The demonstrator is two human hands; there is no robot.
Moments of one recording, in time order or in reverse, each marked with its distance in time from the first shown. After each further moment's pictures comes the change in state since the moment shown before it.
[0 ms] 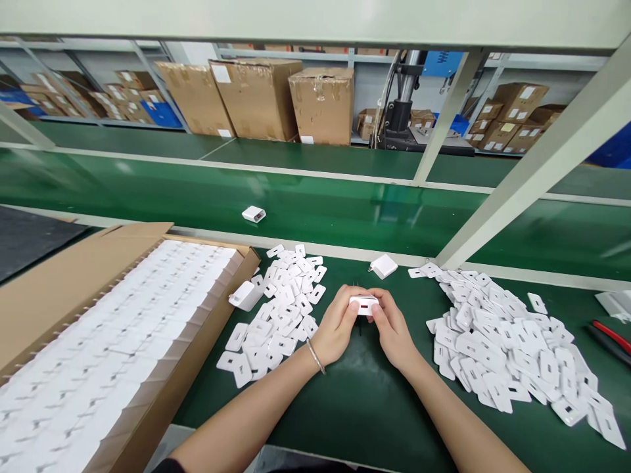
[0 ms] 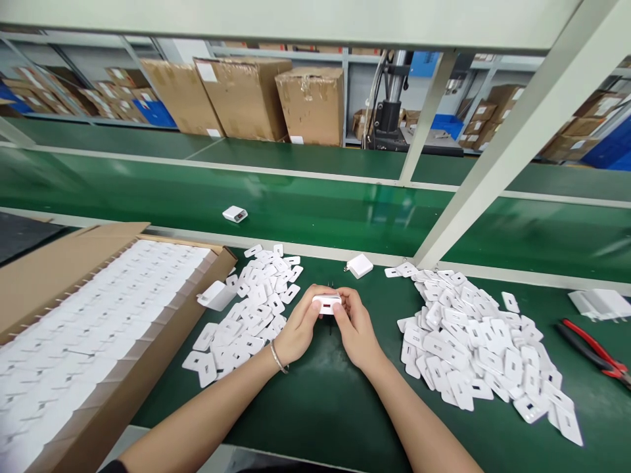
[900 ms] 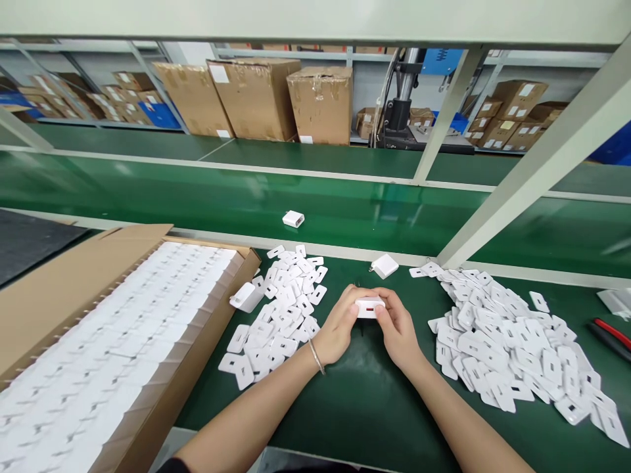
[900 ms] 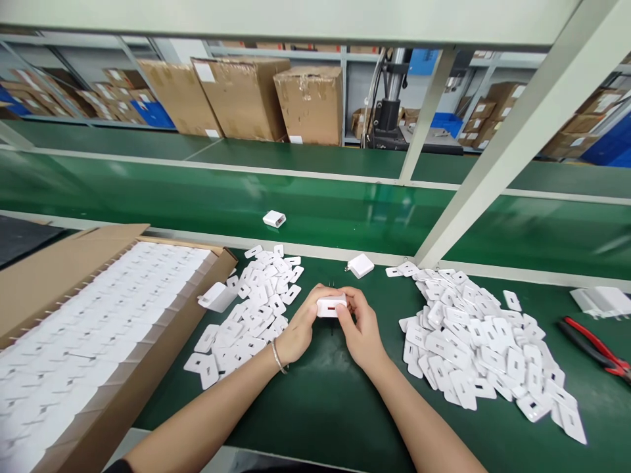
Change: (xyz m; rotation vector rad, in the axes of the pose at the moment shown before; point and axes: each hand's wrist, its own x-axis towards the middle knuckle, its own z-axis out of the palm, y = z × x) left_hand 0.004 -0.002 -0.003 -0.050 -0.080 0.070; right_hand -0.002 0.003 0.000 0.018 0.053 -0.024
